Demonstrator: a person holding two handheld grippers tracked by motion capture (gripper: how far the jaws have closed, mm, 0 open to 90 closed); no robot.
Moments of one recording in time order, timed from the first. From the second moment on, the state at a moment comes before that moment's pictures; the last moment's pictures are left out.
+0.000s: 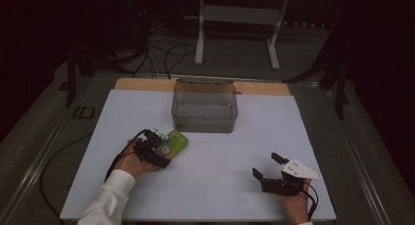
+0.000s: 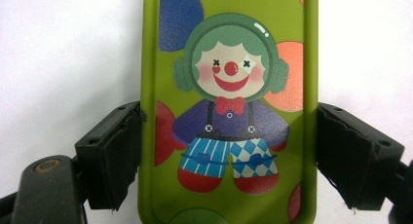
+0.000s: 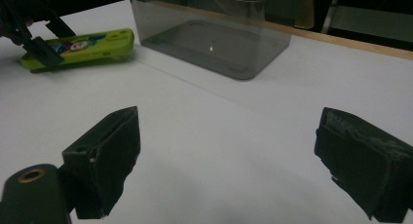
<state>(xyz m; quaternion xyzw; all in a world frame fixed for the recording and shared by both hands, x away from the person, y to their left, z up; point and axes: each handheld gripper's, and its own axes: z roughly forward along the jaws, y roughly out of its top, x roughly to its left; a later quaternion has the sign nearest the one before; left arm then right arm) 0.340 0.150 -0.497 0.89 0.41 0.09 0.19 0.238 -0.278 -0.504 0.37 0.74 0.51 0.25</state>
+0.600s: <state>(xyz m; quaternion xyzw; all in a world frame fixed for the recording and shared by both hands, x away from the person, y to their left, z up) 0.320 0.156 -0.470 0.84 0.43 0.14 0.29 0.239 -0.278 -0.505 0.37 0.74 0.51 0.25</state>
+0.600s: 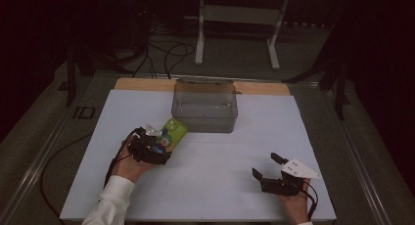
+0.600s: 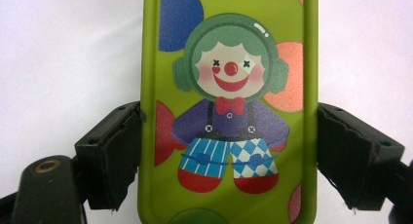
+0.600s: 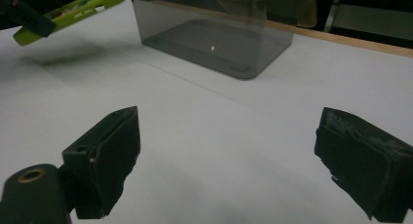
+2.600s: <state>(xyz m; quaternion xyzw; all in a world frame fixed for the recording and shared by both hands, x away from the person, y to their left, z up) 0.281 0.156 -0.455 0.70 0.43 0.29 0.49 0.266 -0.258 -0.471 0.39 0.73 0.53 0.18</state>
